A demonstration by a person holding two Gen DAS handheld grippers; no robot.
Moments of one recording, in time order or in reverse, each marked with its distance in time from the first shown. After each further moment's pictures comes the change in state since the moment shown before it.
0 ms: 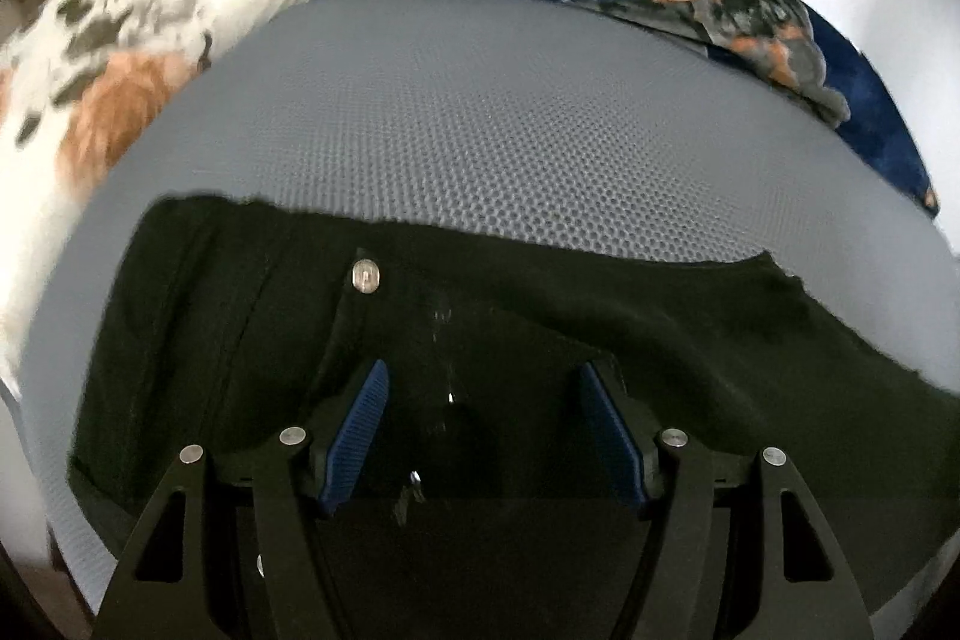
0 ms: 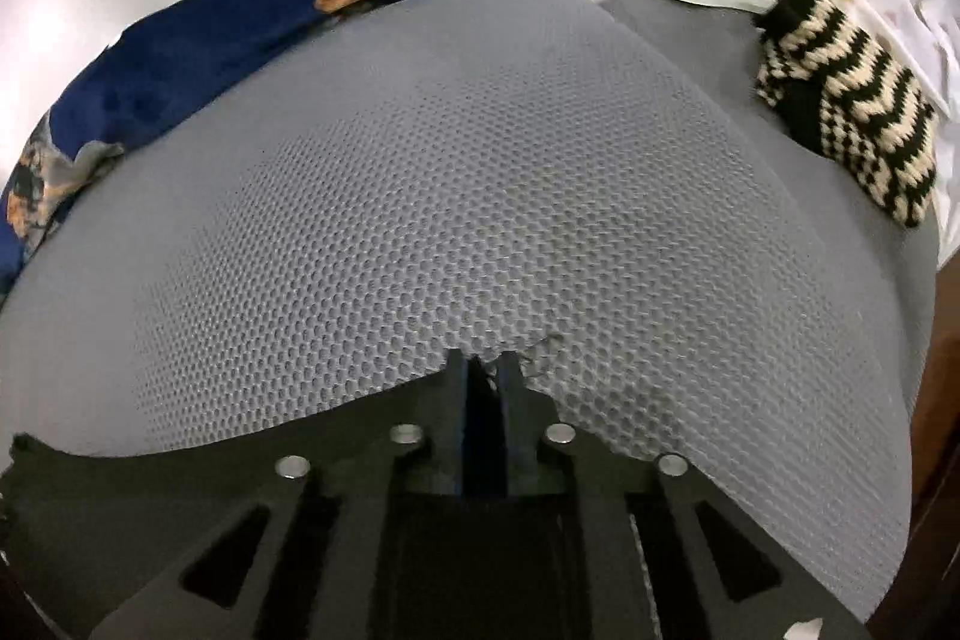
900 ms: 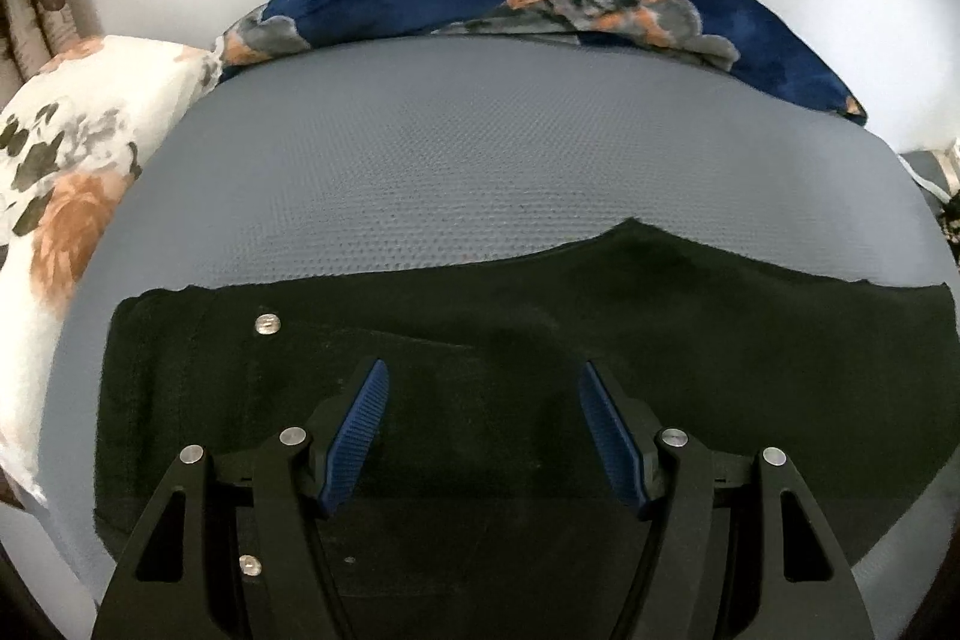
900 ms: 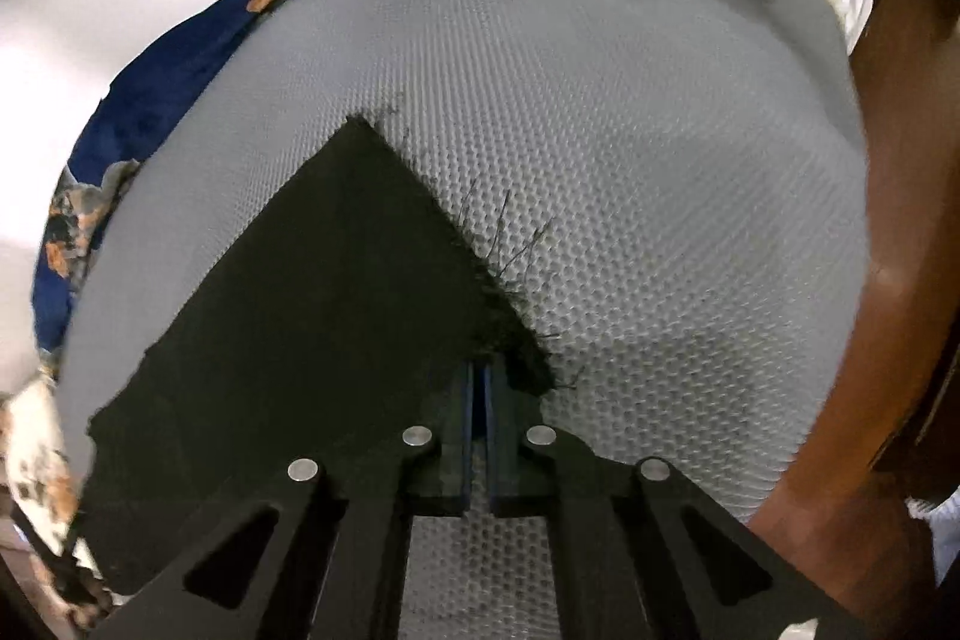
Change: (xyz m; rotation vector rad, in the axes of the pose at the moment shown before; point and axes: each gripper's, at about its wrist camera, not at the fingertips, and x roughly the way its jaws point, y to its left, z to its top) left arm -0.032 -0.041 -0.005 0.212 -0.053 -0.092; right arm -0.088 -0.076 -0.129 0.276 0.110 0.053
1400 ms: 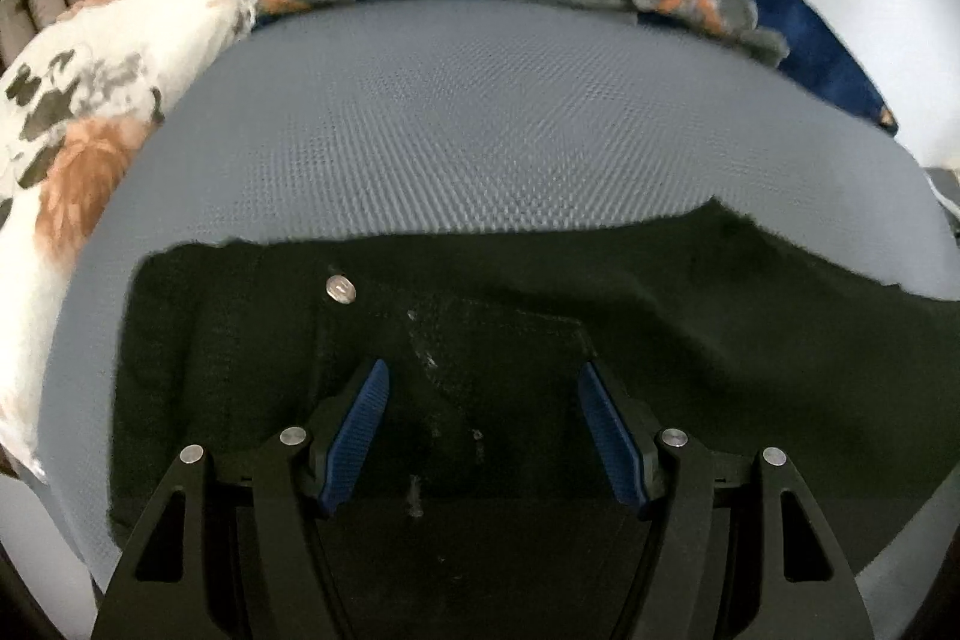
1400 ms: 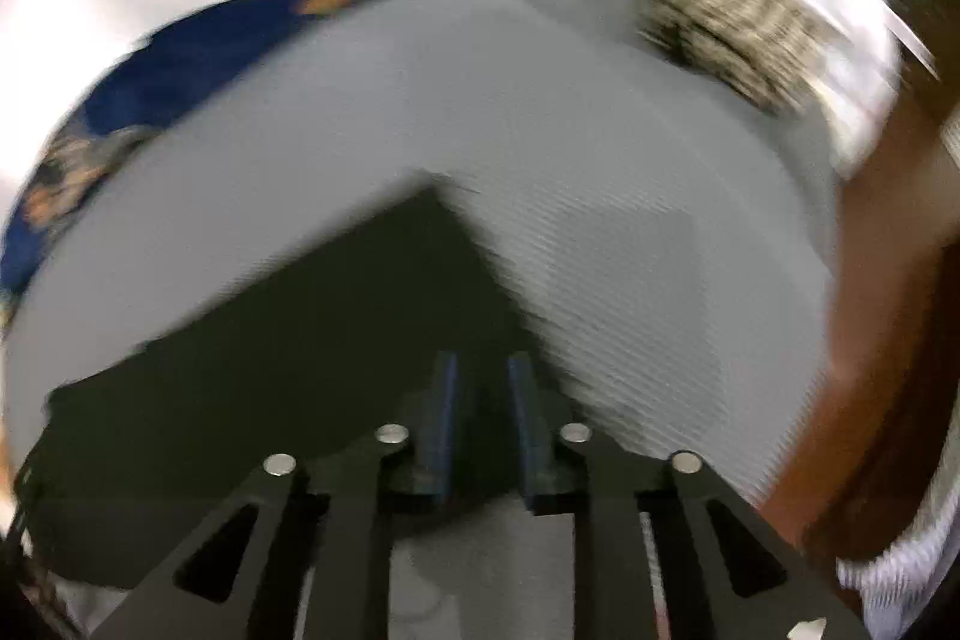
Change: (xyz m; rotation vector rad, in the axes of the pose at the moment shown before) left arm 0.007 0.041 -0.008 -0.051 0.047 0.007; right arm -0.026 0.088 0.021 -0.229 -0.088 -0.071
